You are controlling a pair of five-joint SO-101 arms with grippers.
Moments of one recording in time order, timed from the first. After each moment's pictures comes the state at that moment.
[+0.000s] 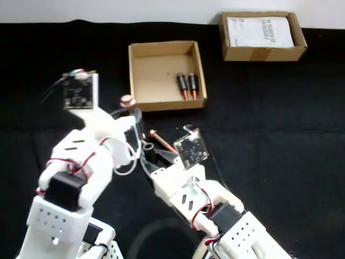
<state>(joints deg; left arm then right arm) 16.6 -60.7 40.5 57.2 25.5 -50.4 -72.8 80.2 24.2 -12.4</state>
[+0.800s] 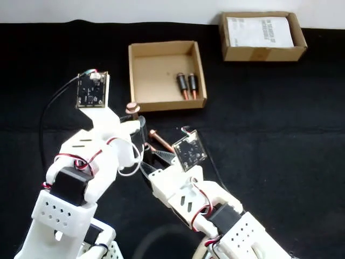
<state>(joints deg) 17.3 -58.8 41.8 59.6 25.5 -50.8 -73.1 80.3 22.5 -12.4</state>
